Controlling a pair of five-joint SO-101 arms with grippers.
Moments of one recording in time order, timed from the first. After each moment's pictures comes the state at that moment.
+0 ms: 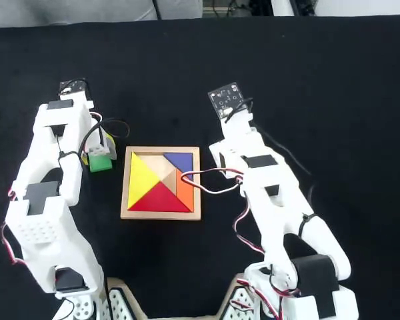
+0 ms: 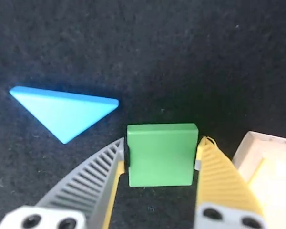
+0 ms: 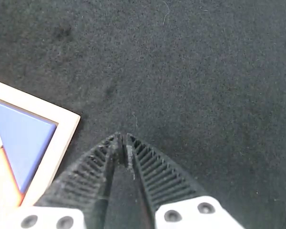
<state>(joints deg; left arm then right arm) -12.7 23.3 6.5 65.8 3.9 -10.0 -15.3 53.3 22.5 14.4</state>
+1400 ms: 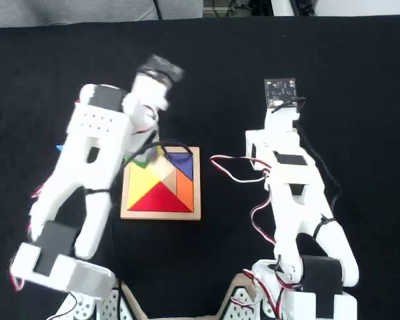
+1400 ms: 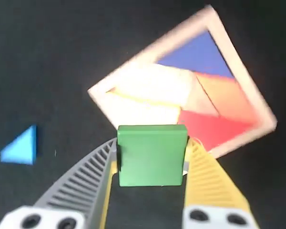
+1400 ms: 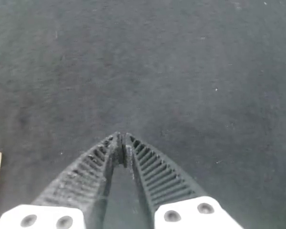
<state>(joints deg) 10.3 0.8 0.7 86.8 -22.4 3.6 -15.3 53.3 19.1 5.7</state>
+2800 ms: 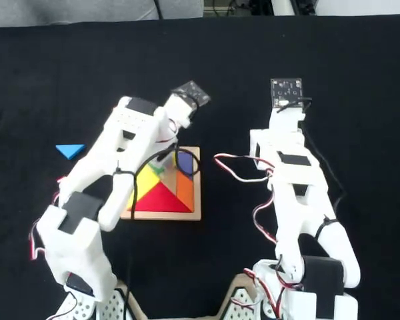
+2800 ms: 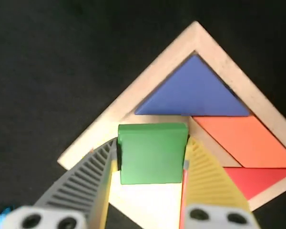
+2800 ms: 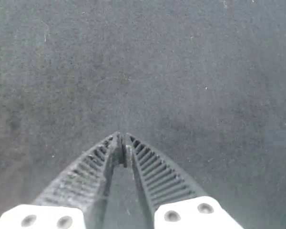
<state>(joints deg) 14.0 17.6 4.5 68.3 -28.9 4.9 -15.3 53.3 18.8 5.3</state>
